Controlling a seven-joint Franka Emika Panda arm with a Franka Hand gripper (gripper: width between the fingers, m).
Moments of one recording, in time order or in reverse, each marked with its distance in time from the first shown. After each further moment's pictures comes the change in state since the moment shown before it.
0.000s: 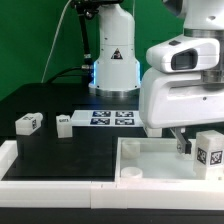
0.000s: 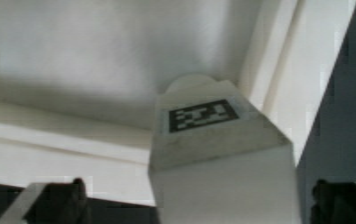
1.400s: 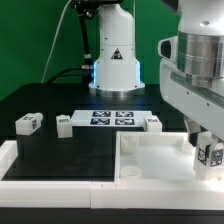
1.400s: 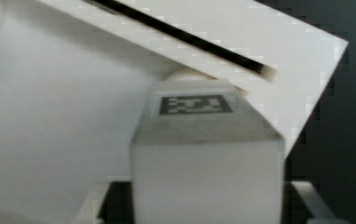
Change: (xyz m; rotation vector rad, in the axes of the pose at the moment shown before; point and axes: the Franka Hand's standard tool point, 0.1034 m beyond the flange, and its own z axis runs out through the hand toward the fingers) arm 0.000 0.010 0.001 -0.044 -0.079 1.487
